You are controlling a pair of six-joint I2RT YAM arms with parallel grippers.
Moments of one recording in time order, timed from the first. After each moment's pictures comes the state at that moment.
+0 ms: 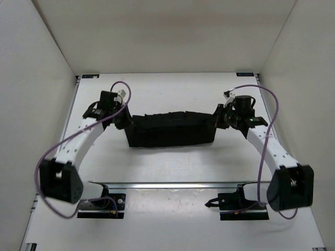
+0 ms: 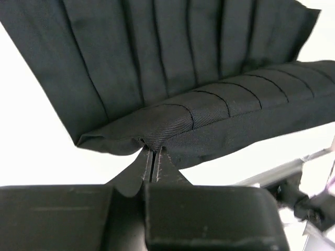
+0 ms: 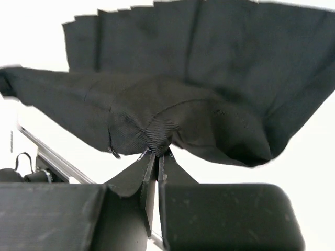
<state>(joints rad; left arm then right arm) -0.24 1.28 1.07 -0.66 0.28 -0.47 0.15 1.21 0.90 -0.38 -0.53 0.39</state>
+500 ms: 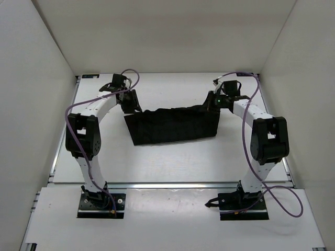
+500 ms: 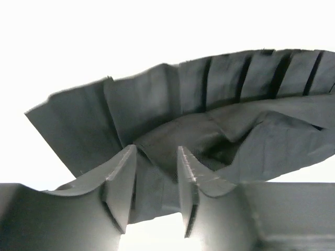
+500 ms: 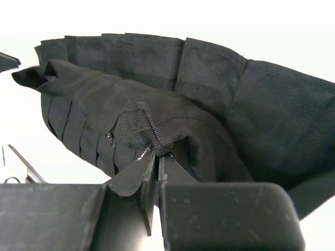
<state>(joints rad) -0.18 1.87 1.44 -0.61 0.25 -0.42 0.12 1.78 1.24 -0.27 -0.59 0.34</state>
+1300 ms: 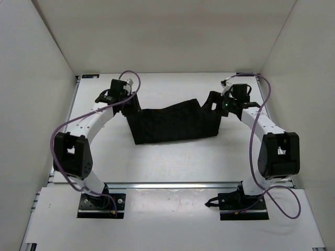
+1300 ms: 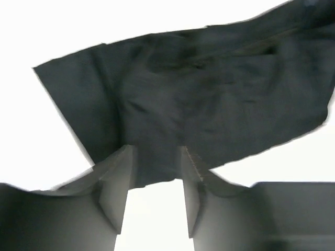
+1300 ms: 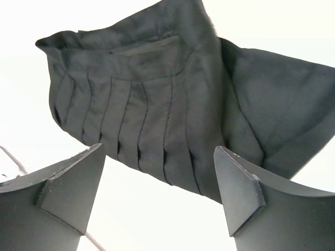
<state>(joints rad) -0.24 1.65 1.31 -0.55 0.18 -0.41 0.07 1.59 1.11 -0.26 -0.58 0.30</state>
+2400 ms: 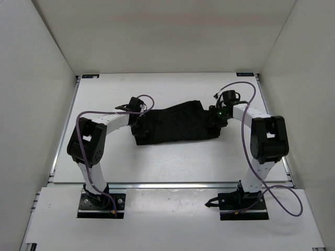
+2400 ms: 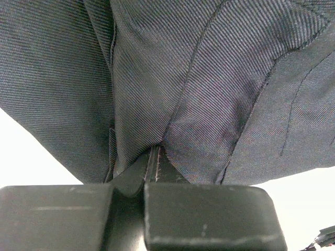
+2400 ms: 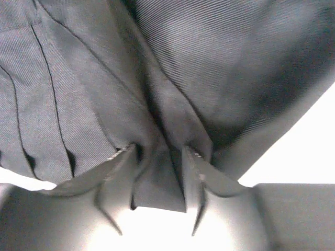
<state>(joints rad) -0.38 1.82 1.13 -0.50 0.13 -0.49 0.12 1.83 1.16 -0.46 -0.32 0.11</state>
